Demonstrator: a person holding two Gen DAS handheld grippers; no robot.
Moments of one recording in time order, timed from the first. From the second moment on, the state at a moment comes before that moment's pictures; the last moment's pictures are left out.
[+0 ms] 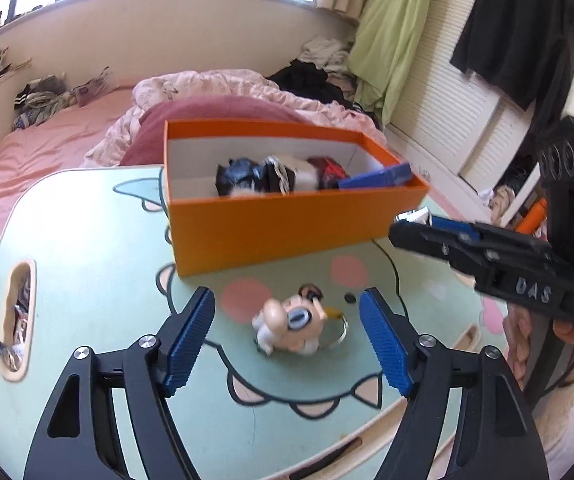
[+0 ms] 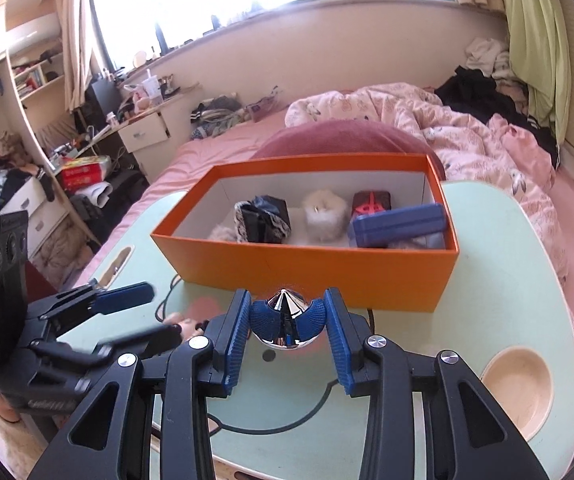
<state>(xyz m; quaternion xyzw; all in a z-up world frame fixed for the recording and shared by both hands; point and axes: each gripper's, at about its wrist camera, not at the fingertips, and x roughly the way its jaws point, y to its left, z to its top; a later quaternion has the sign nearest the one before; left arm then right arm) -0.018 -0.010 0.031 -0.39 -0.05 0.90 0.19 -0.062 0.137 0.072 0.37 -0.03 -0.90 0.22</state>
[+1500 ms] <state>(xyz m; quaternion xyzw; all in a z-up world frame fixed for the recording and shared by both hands) -0.121 -0.003 0.062 -0.36 -0.08 0.92 0.14 -0.142 0.127 0.107 0.31 -0.03 -0.94 0.12</state>
